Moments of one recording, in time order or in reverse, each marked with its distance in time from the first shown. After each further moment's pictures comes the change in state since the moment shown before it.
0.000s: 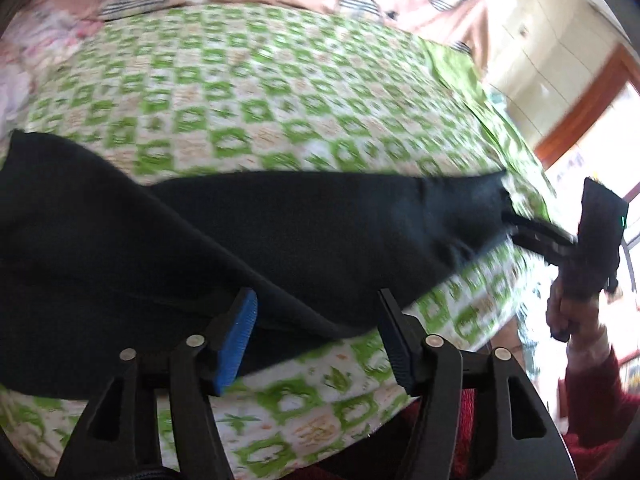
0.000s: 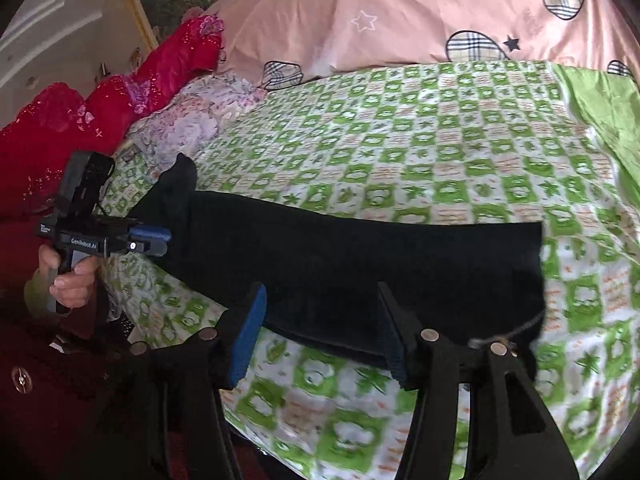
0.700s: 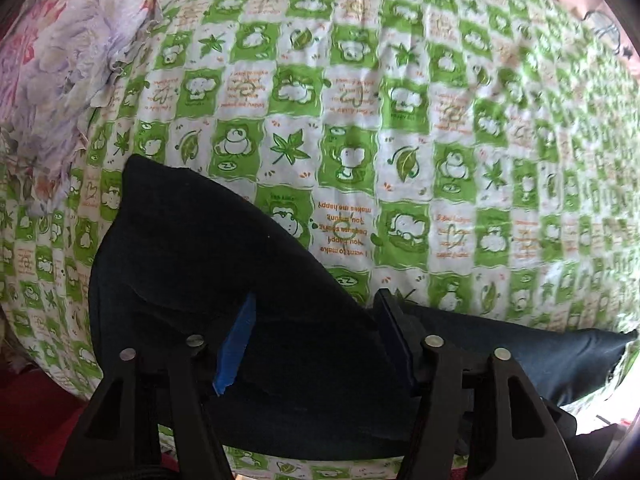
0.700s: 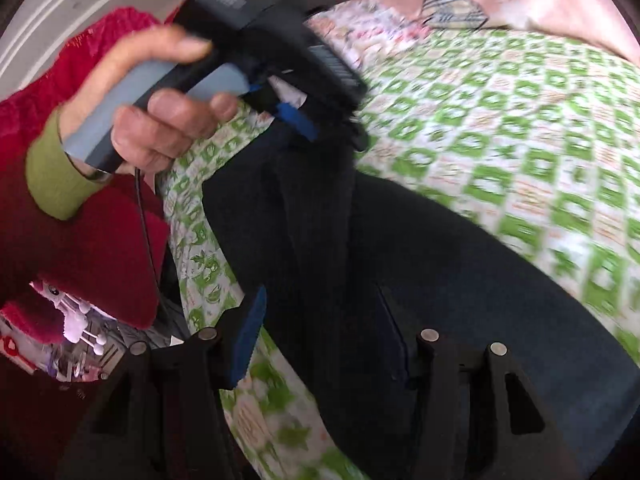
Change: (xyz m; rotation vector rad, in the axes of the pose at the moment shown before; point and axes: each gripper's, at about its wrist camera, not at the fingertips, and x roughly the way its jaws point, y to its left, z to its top) left arm 0.050 0.133 0.135 -0.348 0.402 0.473; right arm 0.179 0.145 0.057 -0.197 0.227 0.350
